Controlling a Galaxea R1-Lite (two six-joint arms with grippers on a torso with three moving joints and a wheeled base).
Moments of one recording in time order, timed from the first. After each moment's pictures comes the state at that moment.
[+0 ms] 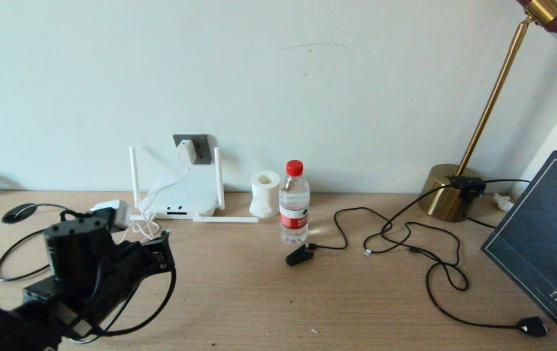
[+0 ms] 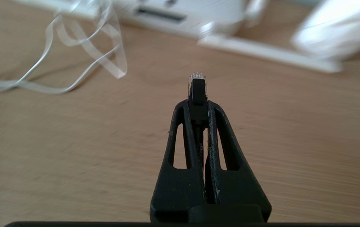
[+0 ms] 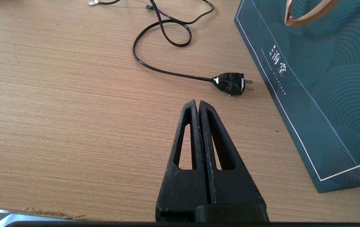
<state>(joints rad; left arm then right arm) -0.27 1.75 -0.36 -1.10 0.30 -0.20 0.00 0.00 -0.10 0.26 0.02 -0.10</state>
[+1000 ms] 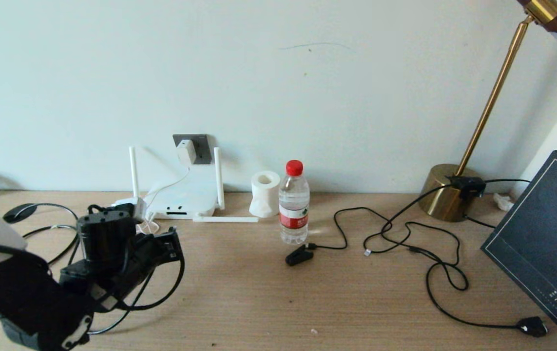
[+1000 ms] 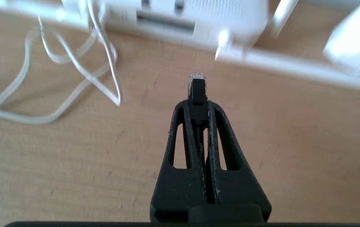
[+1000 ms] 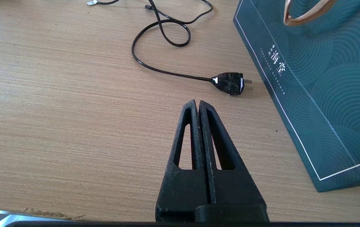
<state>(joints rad) -0.21 1.93 -0.47 -1.16 0.25 -0.17 0.00 0.00 -0.10 0.26 0.02 -0.10</state>
